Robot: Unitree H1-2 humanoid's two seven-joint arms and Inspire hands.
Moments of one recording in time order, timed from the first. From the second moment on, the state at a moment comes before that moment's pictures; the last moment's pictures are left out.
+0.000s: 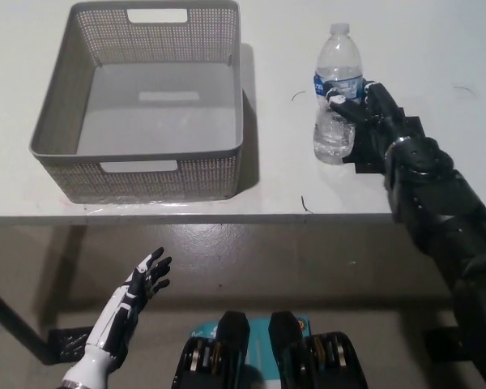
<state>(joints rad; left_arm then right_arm) -0.06 0.16 -0.03 0.20 -0.09 -0.25 -0.20 -1.10 -0.12 0.03 1.33 0.07 -0.16 -0.05</state>
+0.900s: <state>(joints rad) -0.07 0.16 -0.04 0.20 -0.08 -0.25 -0.20 -1.32 0.12 0.08 0.97 -0.09 -0.27 -0.38</state>
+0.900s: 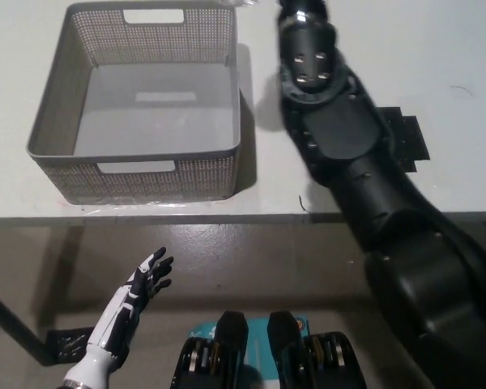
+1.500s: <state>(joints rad) -0.07 0.17 -0.04 0.19 -0.06 -0.25 -0.20 -1.38 0.24 0.12 1.37 -0.14 -0.30 -0.43</state>
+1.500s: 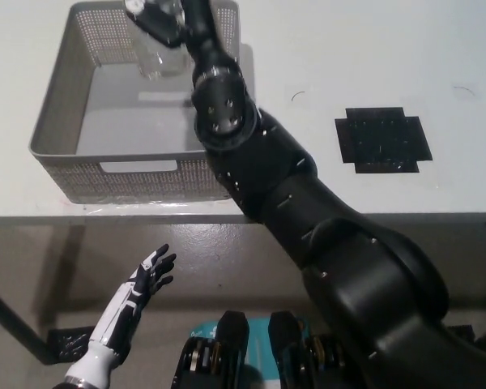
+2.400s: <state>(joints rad) -0.08 0.18 -0.05 0.17 -0.06 -0.24 -0.24 -1.31 0.18 0.22 1.40 -0.18 -0.33 -0.38</state>
